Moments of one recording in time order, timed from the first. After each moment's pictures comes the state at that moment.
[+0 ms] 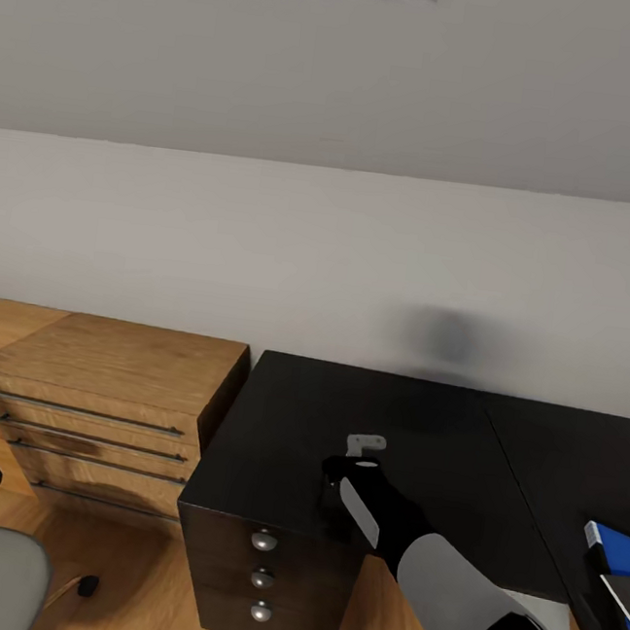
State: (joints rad) left arm 0.23 0.00 -0.12 -1.05 0.32 -0.08 0.28; right arm -0.82 0.13 0.52 -0.51 -0.46 0.36 -0.36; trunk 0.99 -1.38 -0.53
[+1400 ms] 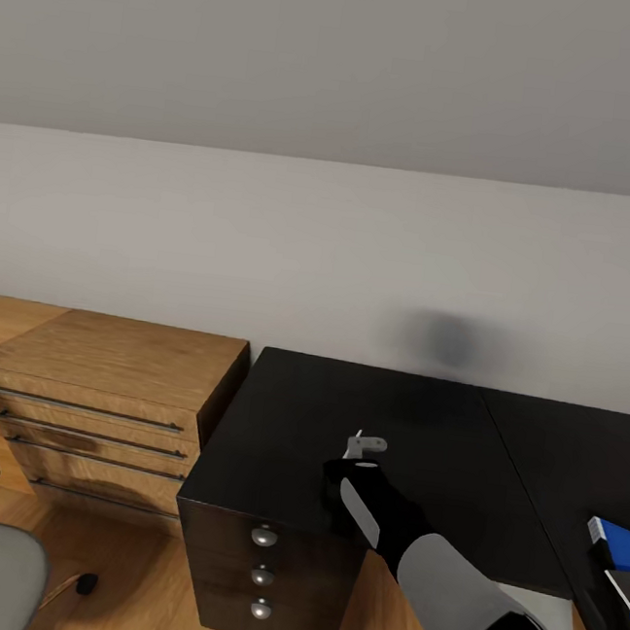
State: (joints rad) left arm 0.23 0.00 -0.12 -1.05 0.32 -0.08 0.28; right arm -0.82 0.13 0.52 -0.51 -0.46 0.37 -0.36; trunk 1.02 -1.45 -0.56
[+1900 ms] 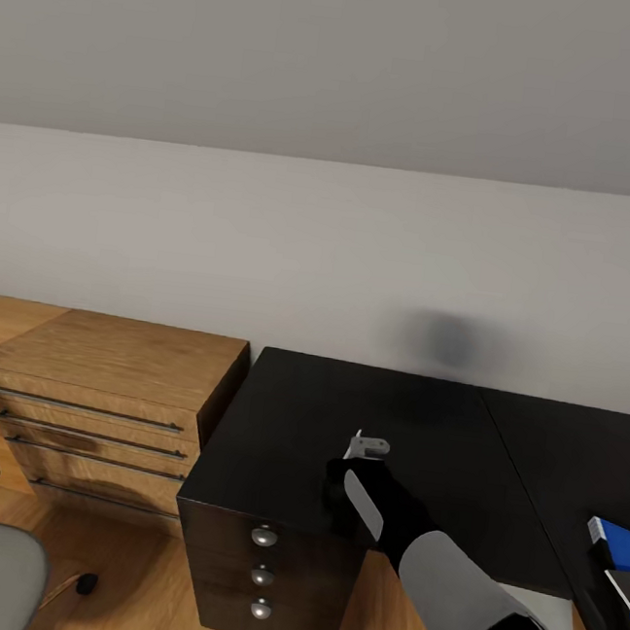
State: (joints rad) left arm 0.23 0.00 -0.12 -1.05 0.32 -0.08 0.28; right arm -0.82 0.13 0.45 -0.54 -0.49 0.47 -0.36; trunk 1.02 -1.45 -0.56
